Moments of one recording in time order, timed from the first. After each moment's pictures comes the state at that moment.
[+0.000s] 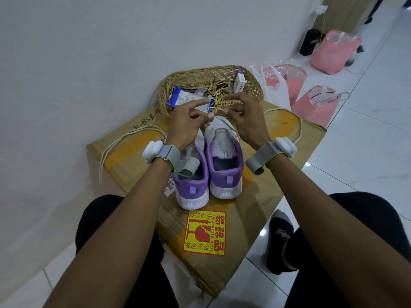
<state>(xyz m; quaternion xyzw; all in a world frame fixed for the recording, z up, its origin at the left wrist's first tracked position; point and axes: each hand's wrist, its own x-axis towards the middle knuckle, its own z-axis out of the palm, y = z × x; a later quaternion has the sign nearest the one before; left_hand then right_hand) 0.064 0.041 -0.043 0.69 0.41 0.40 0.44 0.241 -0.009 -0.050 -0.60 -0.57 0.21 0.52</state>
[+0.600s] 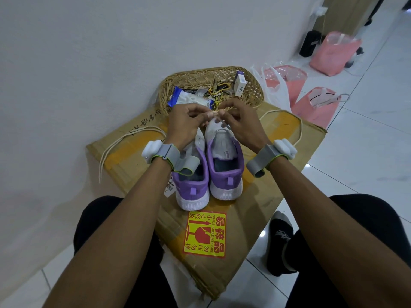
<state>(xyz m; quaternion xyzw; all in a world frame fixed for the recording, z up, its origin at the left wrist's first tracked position) 0.062 0.041 -0.038 0.66 0.43 0.41 0.45 0.234 -0.008 -0.055 -0.59 -0.61 0.24 0.48</state>
